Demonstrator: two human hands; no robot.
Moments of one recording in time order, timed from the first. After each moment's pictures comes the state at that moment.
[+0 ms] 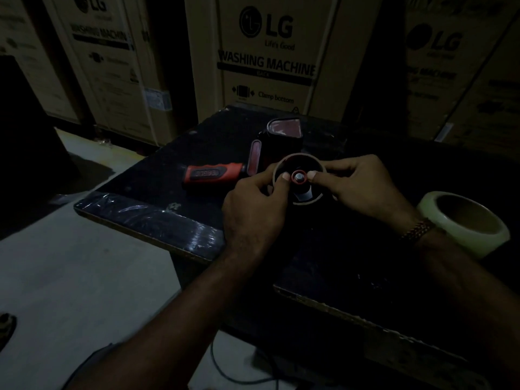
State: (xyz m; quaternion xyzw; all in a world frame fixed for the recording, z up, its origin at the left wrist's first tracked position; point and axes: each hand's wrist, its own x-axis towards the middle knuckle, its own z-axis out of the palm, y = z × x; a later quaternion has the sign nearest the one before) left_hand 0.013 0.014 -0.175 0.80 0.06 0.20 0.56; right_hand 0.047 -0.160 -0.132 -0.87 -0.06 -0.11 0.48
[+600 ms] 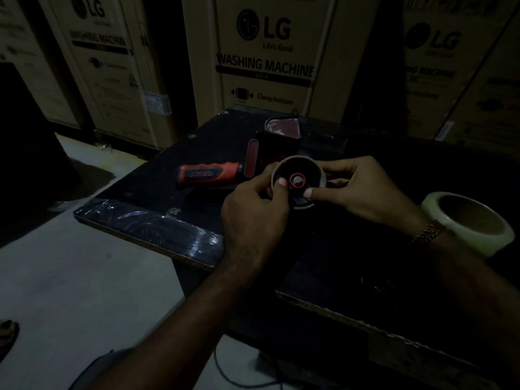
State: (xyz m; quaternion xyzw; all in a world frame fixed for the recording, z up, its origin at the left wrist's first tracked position) left_hand 0.007 0.014 -0.172 0.80 0.04 0.22 0.56; right_hand 0.044 -0.166 -0.124 -0.86 -0.13 -0.03 0.50
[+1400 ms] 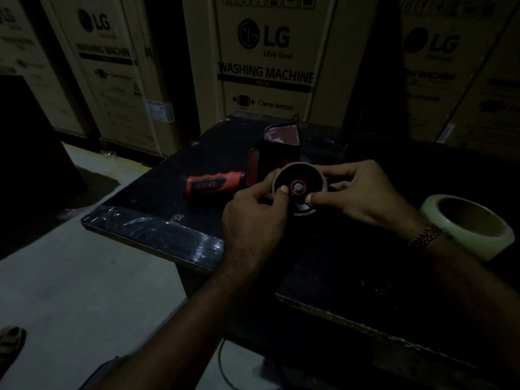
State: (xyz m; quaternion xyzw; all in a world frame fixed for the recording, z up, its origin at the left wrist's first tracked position) left_hand 0.006 0.018 -0.173 0.79 0.04 0.20 0.58; right_hand 0.044 -0.164 -0.127 -0.85 -0.10 -0.05 0.51
